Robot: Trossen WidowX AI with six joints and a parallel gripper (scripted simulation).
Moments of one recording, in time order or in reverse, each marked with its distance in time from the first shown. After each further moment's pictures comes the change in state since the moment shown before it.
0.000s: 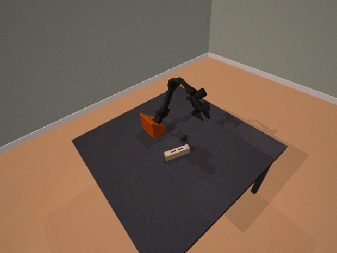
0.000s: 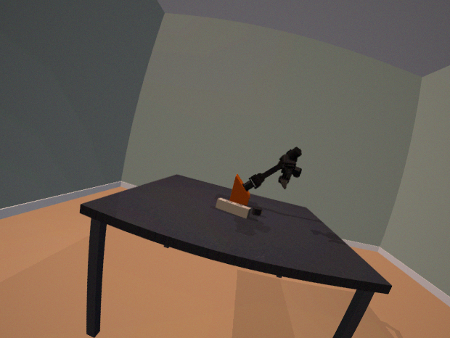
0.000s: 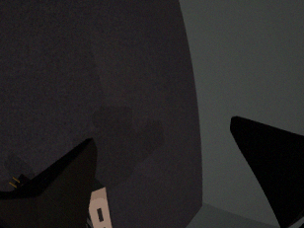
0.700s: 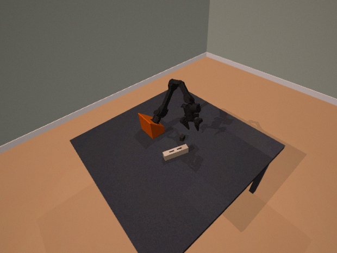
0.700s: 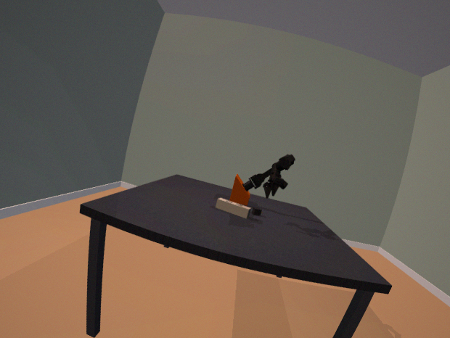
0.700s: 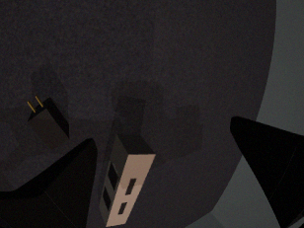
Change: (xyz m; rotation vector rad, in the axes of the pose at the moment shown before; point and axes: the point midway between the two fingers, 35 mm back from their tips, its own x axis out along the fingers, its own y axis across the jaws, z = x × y) arm 0.037 0.089 -0.072 -0.238 0.089 0.354
